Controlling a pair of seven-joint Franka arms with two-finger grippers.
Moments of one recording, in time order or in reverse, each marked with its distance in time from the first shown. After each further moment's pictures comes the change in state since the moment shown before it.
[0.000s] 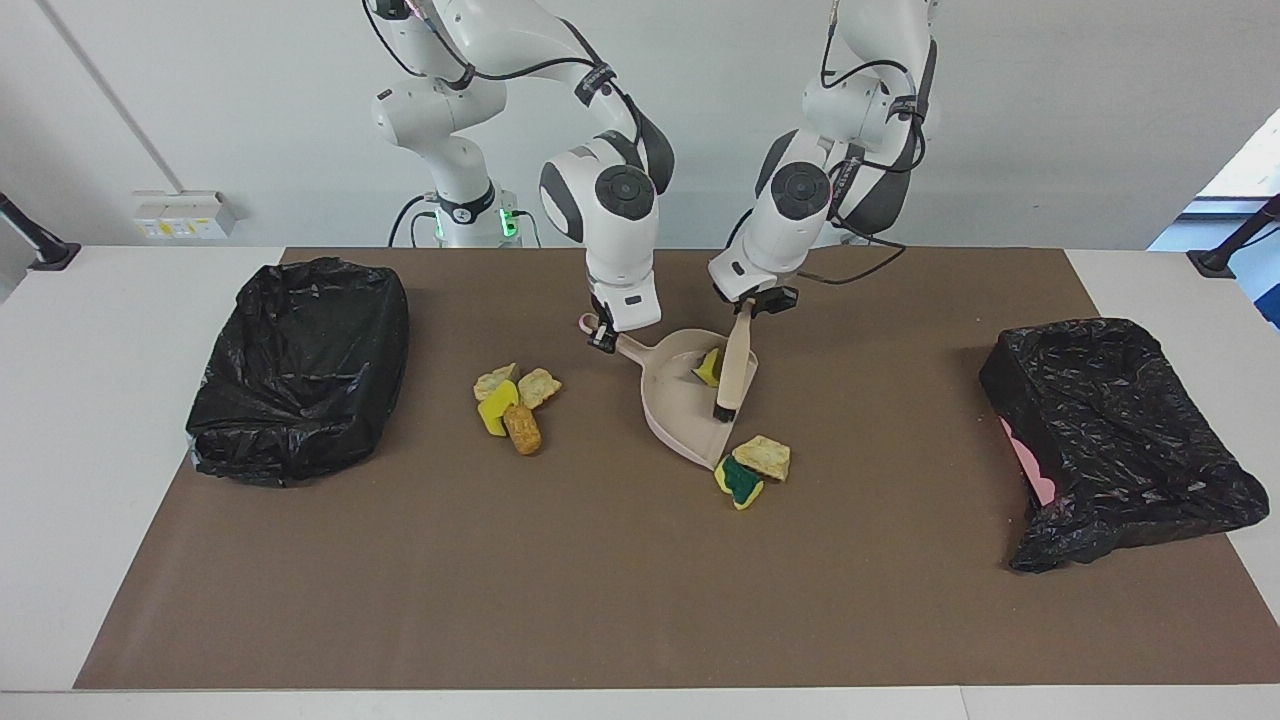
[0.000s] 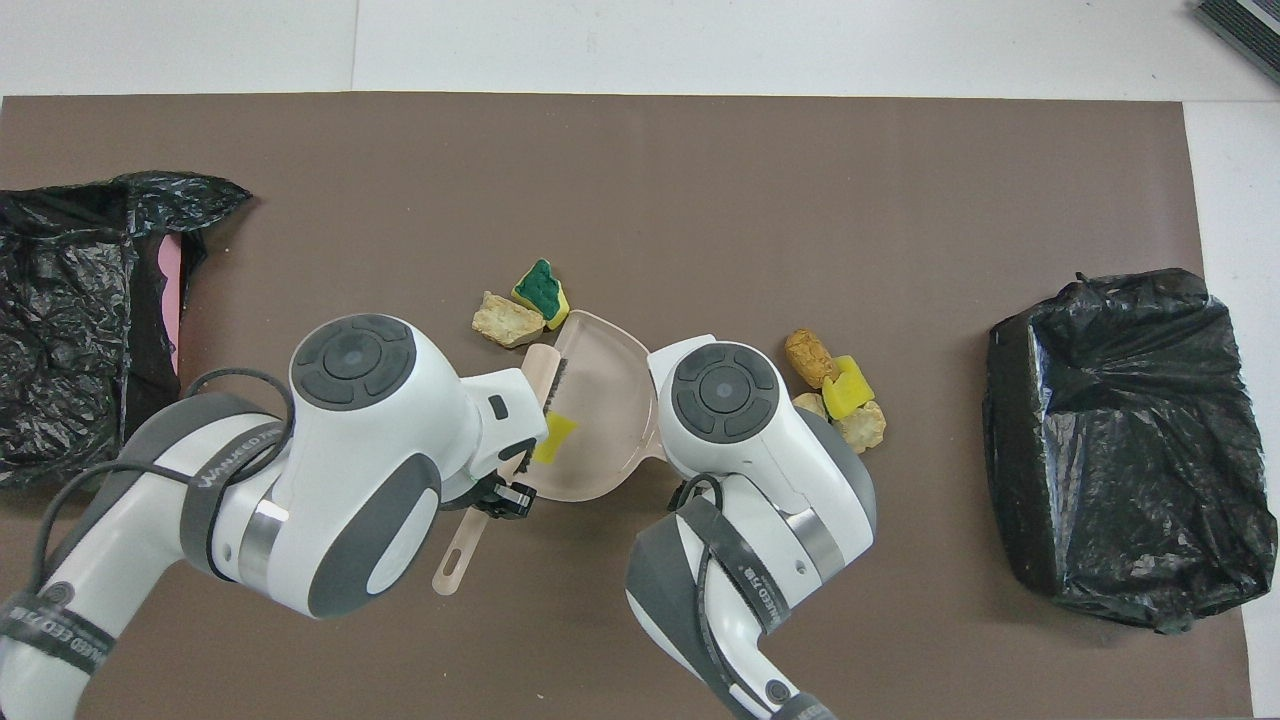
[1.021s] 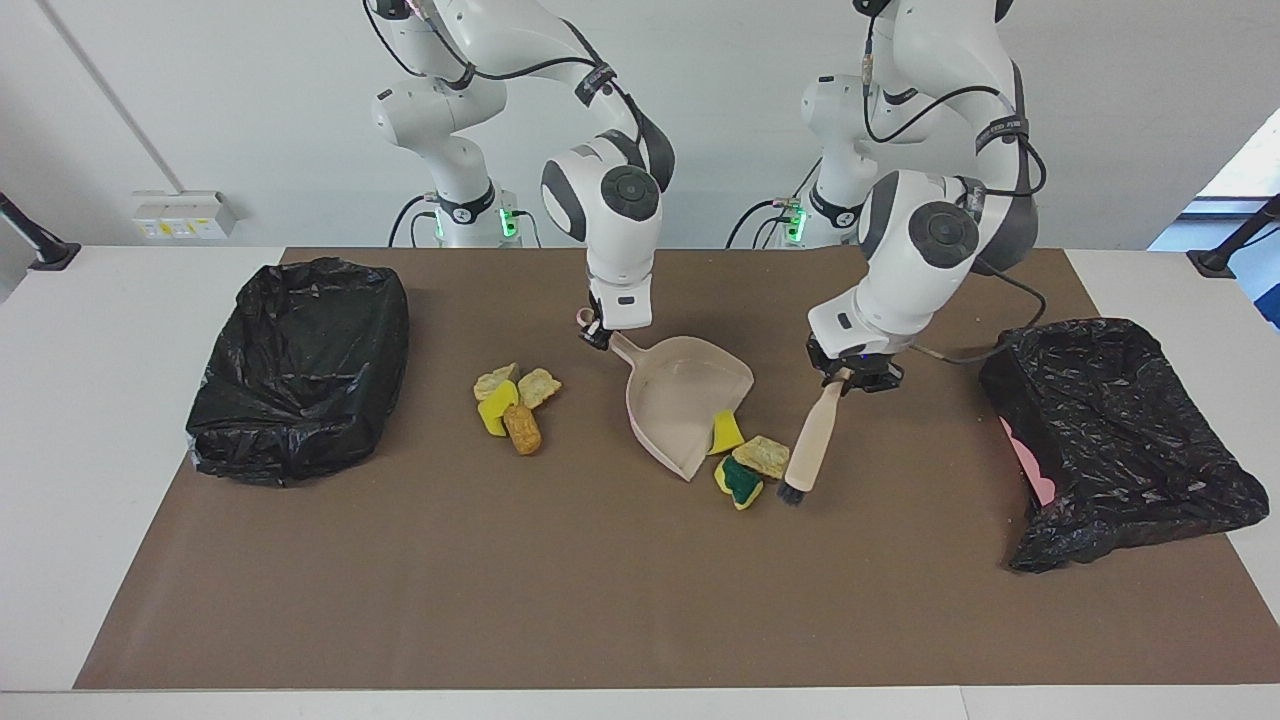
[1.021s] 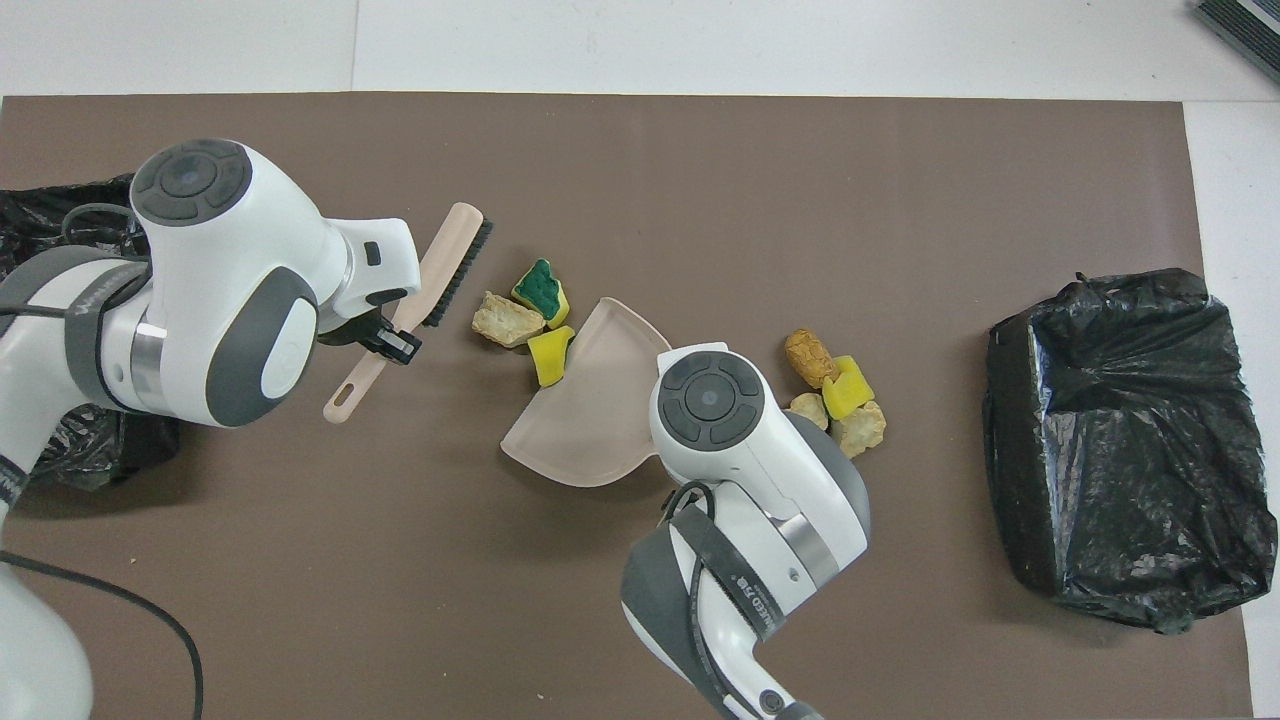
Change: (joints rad) left arm 0.225 0.267 0.010 0.293 0.139 0.094 0.360; right arm 0.010 -0.002 0.005 0.000 -0.032 -0.033 0.189
